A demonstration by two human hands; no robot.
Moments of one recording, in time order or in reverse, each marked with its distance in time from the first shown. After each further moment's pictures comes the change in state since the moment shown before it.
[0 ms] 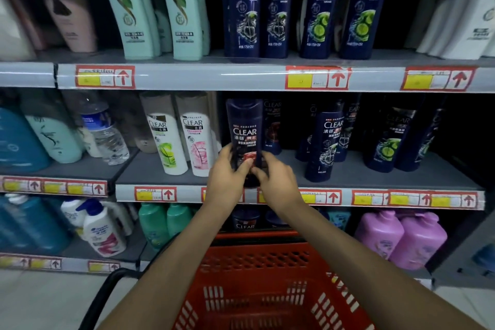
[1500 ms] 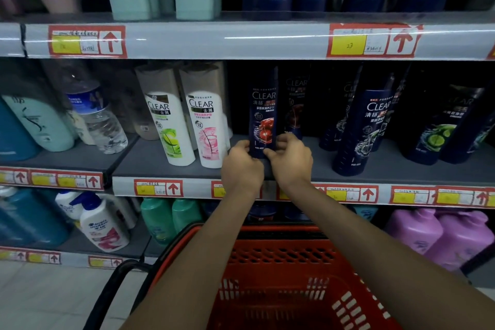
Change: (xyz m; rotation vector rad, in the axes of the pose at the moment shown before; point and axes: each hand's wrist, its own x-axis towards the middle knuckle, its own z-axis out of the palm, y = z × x) left_hand 0.040 -0.042 0.023 0.254 0.088 -0.209; right_hand 0.060 0.026 0.052 -0.022 0.218 0.205
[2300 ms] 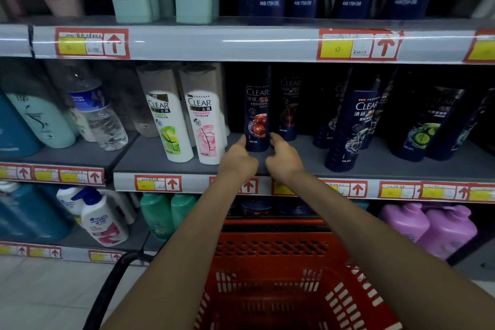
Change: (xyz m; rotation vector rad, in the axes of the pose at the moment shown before) left_hand 0.028 -0.019 -0.004 -0.010 -0.348 -0.100; right_hand -0.002 -0.006 -0.018 -0.082 -0.358 0.002
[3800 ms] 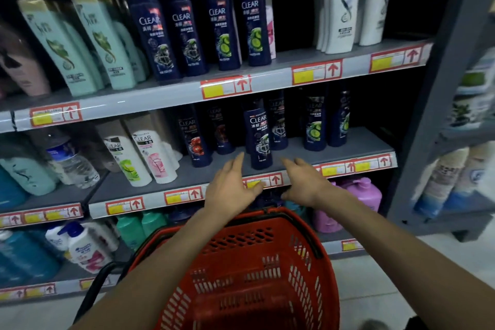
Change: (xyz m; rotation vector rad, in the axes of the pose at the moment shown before) left_hand -0.153 0.097 0.087 0.704 0.045 0.399; right_hand -0.136 0.090 -0.184 -0.485 -0.119 0.004
